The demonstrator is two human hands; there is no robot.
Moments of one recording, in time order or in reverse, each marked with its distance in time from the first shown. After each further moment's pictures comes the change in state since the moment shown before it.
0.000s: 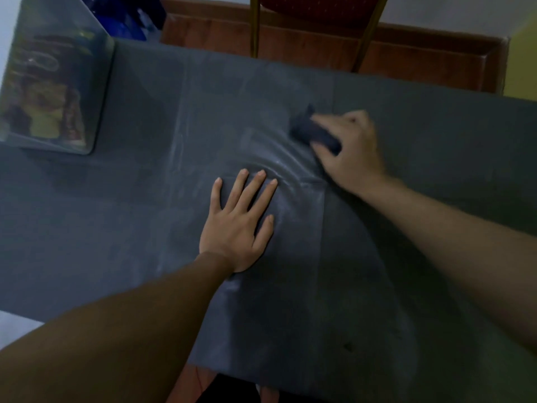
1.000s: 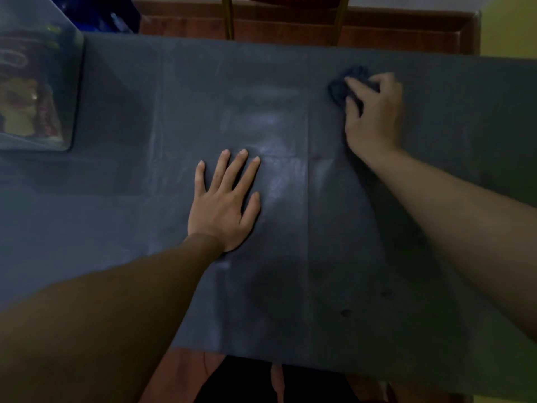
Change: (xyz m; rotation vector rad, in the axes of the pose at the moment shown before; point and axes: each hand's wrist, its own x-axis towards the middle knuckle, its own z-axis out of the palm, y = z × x) left_hand -0.002 0.001 0.004 -0.027 0.057 -0.004; right_hand -0.020 0.031 -0.026 -0.174 0.185 0.318
